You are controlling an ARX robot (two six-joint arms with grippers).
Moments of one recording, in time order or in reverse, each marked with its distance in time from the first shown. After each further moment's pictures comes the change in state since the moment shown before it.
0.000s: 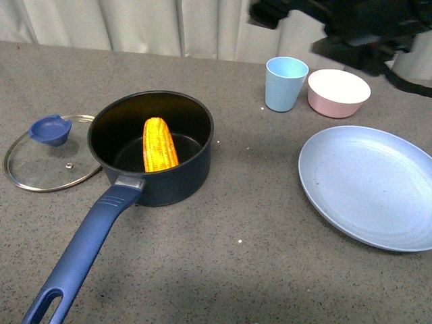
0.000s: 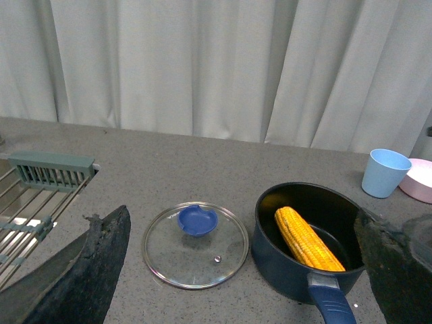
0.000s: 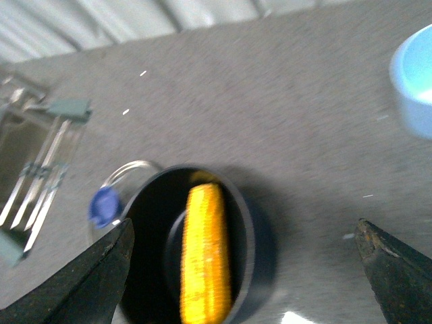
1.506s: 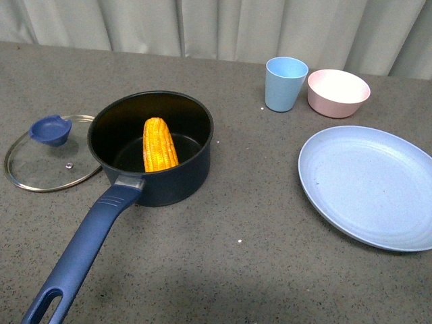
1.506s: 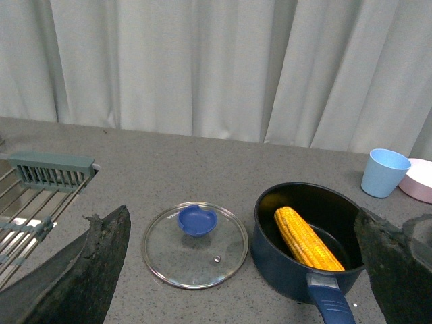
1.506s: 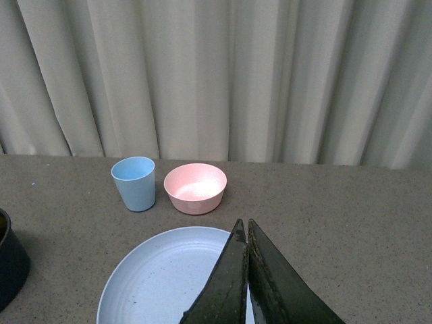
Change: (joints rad) left arm 0.000 0.000 0.000 0.000 0.000 0.000; right arm -0.372 -1.144 -0.982 0.320 0.134 -0.432
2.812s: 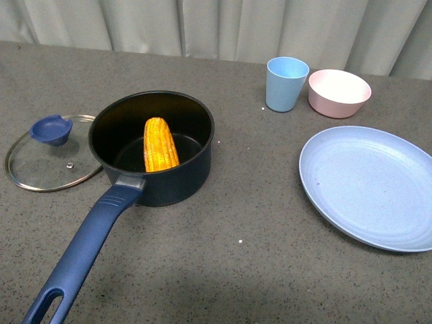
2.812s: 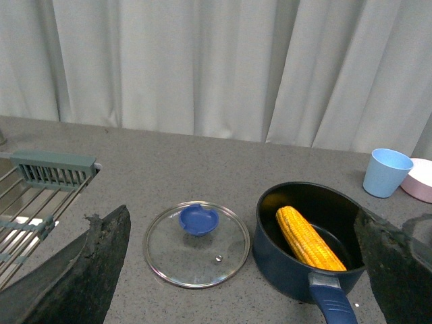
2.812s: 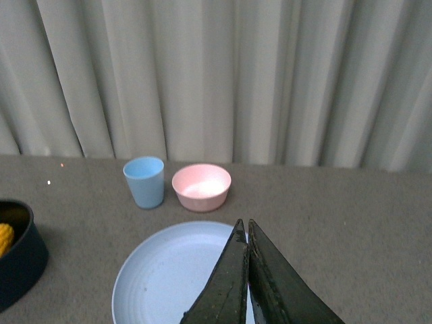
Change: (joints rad) left arm 0.000 0.000 0.000 0.000 -0.001 0.000; right arm 0.000 -0.620 -0.002 -0.624 -0.003 -0.001
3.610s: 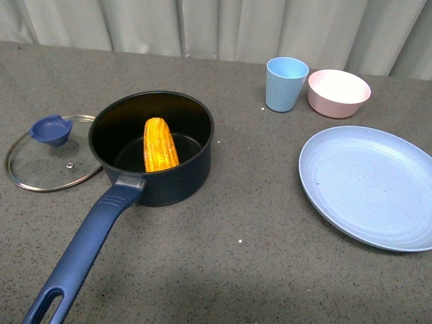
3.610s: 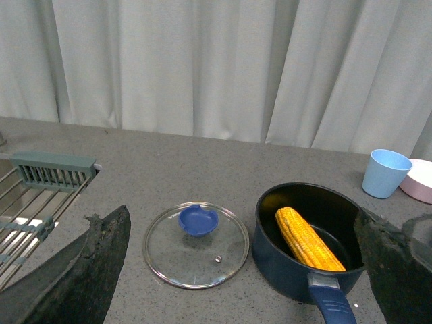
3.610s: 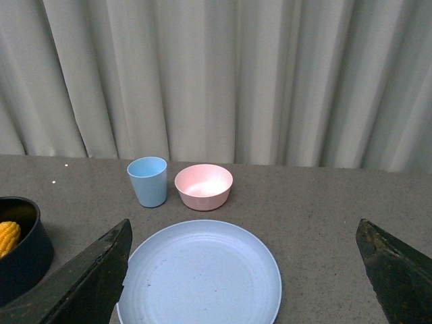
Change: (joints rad) left arm 0.000 0.000 0.000 0.000 0.001 0.000; right arm 0.000 -0.027 0.000 -0.007 0.000 0.000
